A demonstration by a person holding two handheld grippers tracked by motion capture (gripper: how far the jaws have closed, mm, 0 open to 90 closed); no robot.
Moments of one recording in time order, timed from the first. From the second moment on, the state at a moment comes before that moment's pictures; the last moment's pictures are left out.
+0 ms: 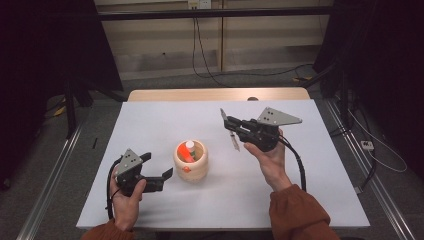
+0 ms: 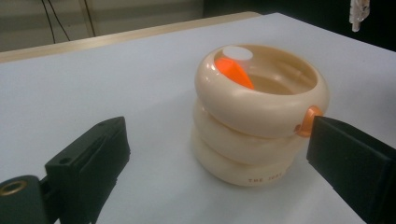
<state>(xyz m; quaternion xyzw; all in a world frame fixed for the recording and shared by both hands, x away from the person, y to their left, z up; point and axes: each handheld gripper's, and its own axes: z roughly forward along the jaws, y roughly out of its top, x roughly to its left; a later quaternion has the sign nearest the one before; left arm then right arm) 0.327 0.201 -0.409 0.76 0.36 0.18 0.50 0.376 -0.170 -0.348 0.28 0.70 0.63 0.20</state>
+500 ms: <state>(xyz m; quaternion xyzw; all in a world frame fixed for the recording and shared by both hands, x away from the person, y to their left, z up) 0.327 0.203 -0.409 0.76 0.36 0.18 0.50 0.389 -0.111 -0.349 0.26 0.70 0.65 0.16</state>
